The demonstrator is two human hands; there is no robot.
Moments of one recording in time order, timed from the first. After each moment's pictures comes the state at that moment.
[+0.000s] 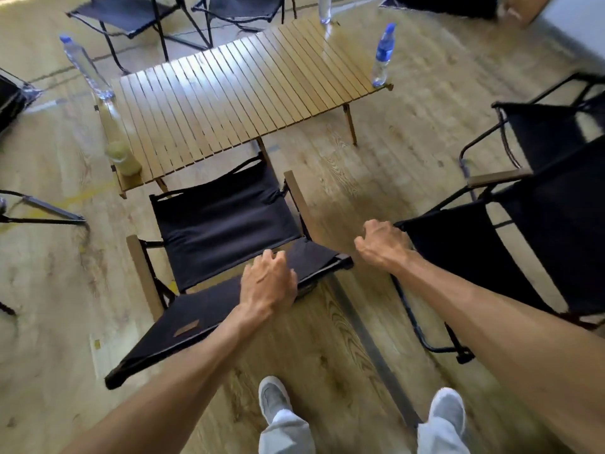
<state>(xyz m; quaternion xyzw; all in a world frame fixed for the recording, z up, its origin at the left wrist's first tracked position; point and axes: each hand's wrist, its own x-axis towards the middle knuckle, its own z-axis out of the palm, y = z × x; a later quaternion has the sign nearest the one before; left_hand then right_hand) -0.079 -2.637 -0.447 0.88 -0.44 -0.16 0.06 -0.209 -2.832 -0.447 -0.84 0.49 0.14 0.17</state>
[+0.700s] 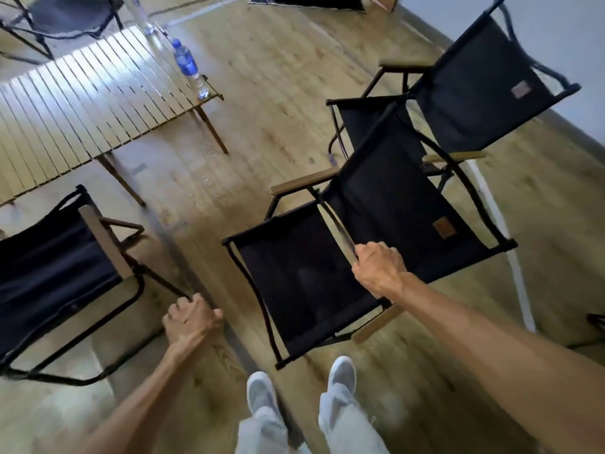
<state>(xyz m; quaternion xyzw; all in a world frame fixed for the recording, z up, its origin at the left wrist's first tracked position) -0.427 -2.896 -0.459 0.91 -0.29 -0.27 -0.12 -0.682 -3.123 -0.422 -0.83 0.49 0.22 0.13</state>
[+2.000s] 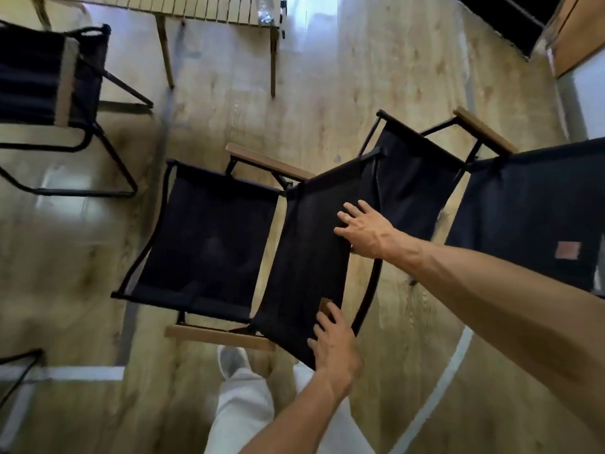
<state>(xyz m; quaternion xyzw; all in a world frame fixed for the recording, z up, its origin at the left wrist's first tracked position) -0.898 -3.347 -0.490 0.87 -0.08 -0.47 0.10 -0.741 -3.514 -0.489 -0.91 -0.13 0.35 -0.18</state>
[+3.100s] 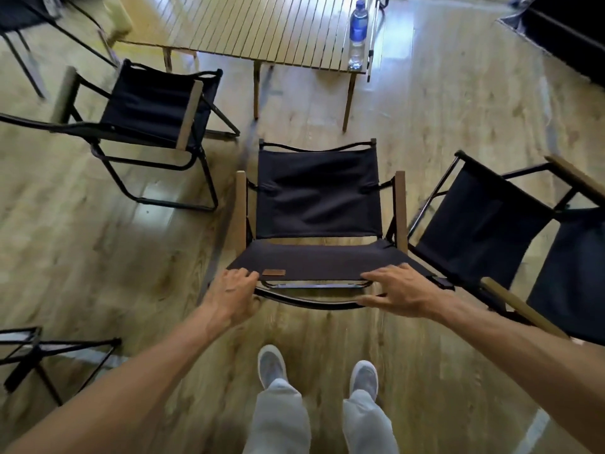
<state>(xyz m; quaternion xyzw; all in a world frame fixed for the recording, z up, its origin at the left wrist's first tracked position) -0.662 -3.046 -0.477 0.92 -0.27 -0.25 -0.09 -0.742 -3.399 -0.490 -0.94 -0.06 0.32 0.12</state>
